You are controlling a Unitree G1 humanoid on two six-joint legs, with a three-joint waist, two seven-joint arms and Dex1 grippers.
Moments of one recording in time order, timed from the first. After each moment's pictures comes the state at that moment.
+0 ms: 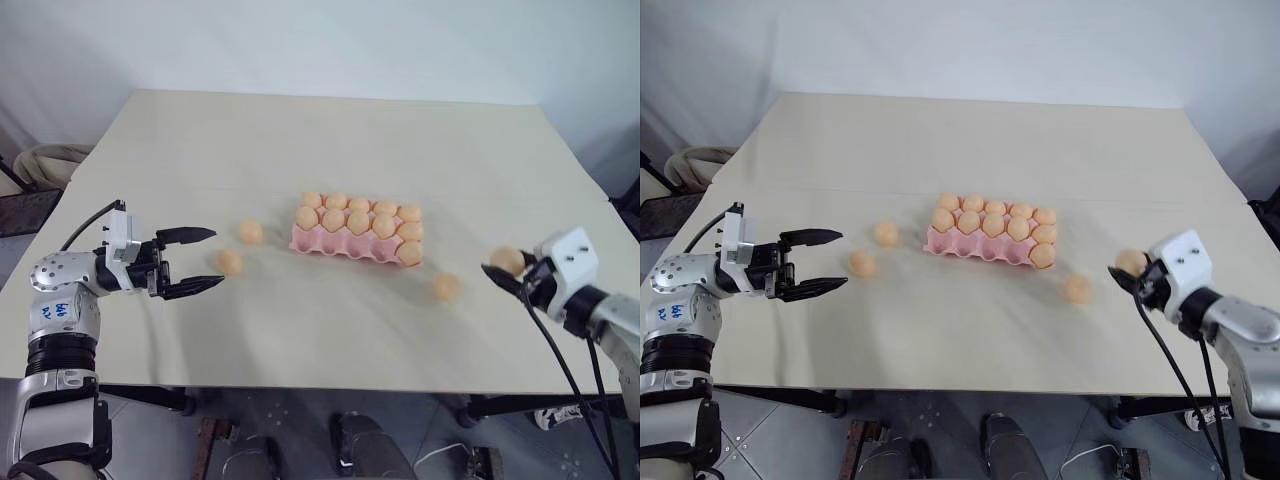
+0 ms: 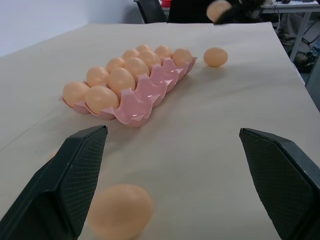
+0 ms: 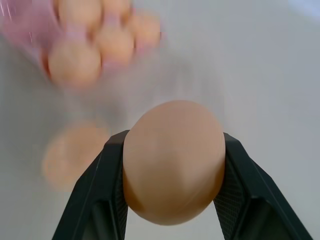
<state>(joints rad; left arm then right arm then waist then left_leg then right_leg) -0.58 0.71 0.22 0.60 -0.45 -0.11 -1.50 -0.21 -0.77 -0.30 -0.27 0.36 0.57 0.64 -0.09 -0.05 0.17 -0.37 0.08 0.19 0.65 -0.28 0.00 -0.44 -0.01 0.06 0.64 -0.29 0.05</state>
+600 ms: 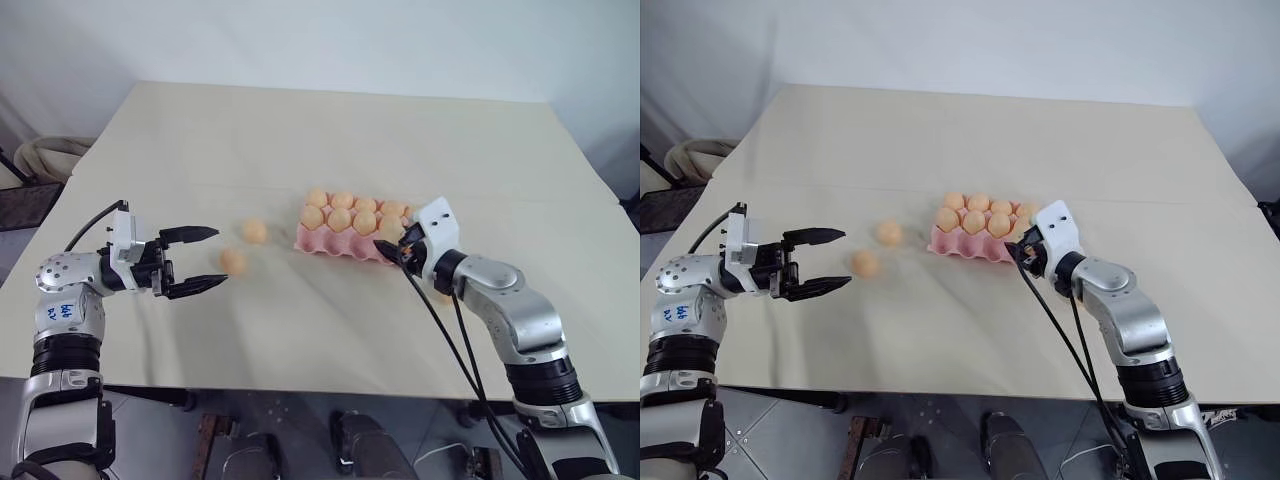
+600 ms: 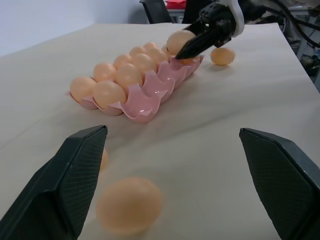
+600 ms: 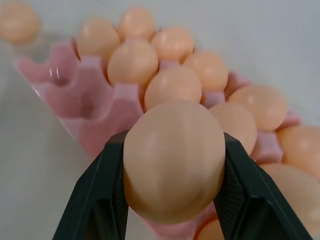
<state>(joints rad) -0.56 0.70 0.23 0.58 -0.45 -0.13 -1.47 -0.49 -0.45 0.09 -0.14 0.24 0.65 0.46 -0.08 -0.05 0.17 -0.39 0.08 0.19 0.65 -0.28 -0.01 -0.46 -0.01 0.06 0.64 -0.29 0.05</state>
